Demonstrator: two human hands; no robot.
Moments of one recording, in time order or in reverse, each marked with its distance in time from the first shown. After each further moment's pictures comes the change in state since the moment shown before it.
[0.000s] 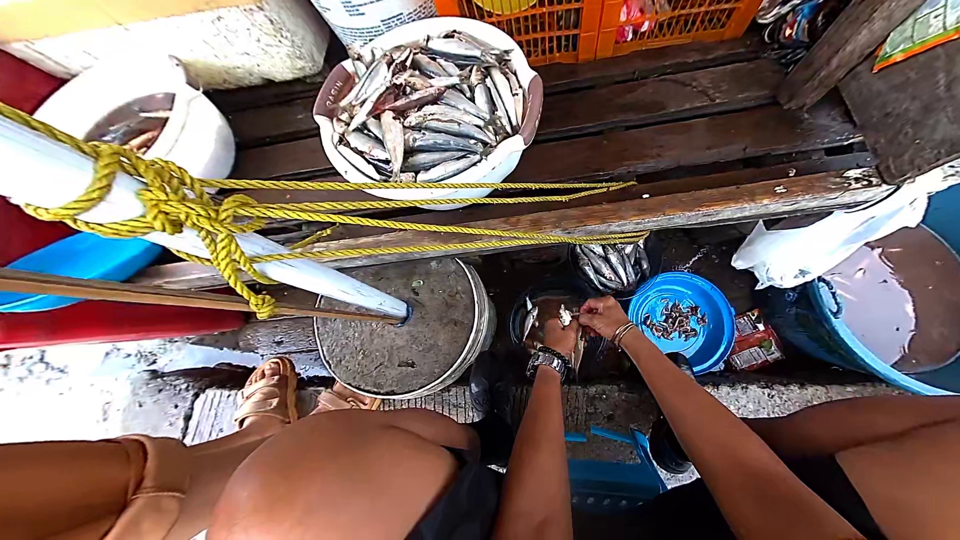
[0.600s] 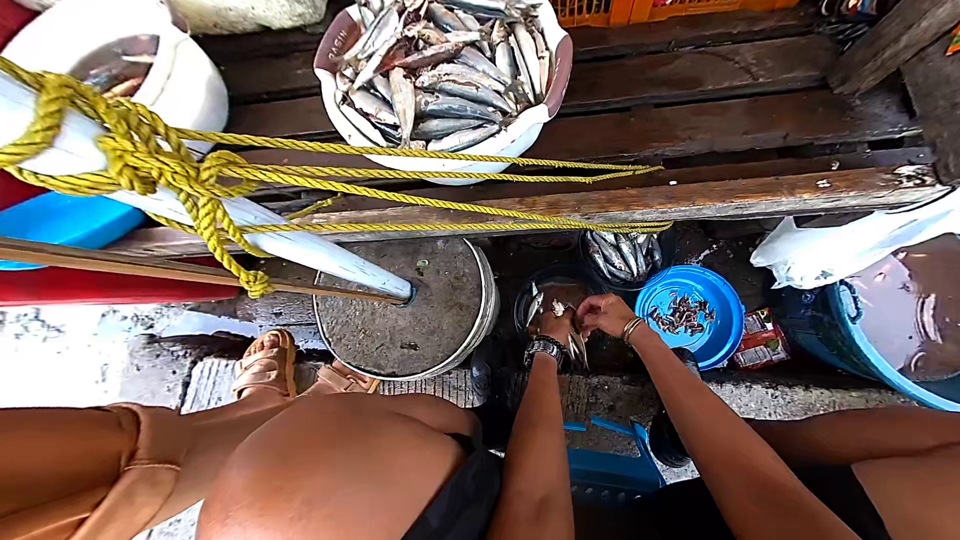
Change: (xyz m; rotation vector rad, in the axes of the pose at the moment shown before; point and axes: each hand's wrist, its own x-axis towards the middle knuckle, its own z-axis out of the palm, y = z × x) left_hand 0.021 -0.026 -0.013 0.083 0.114 -0.170; right_hand 0.003 0.003 0.008 -0.086 -0.188 -0.036
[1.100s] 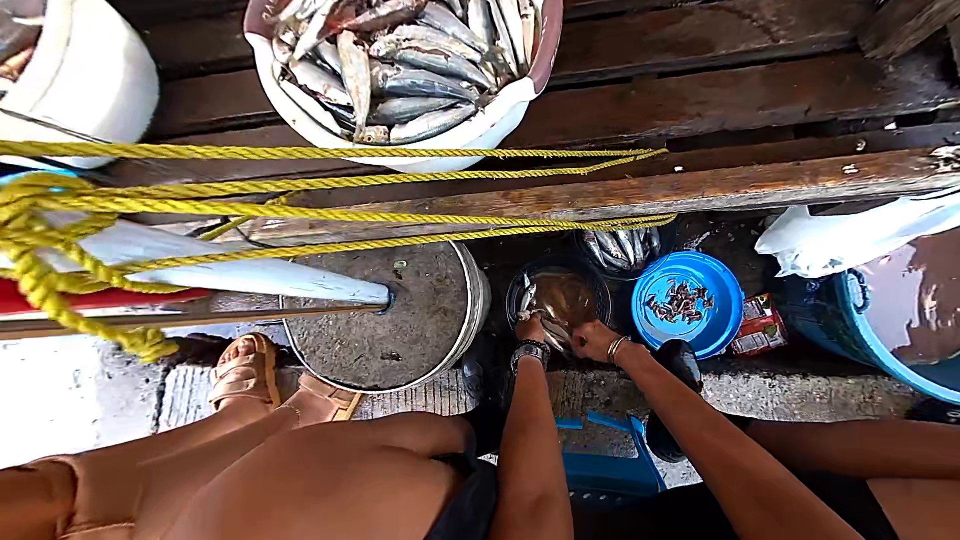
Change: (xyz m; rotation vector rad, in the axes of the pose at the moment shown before) left_hand 0.022 -0.027 -0.006 -0.359 0.255 -0.278; right_hand 0.011 0.036 0.027 -0.558 -0.326 -0.001
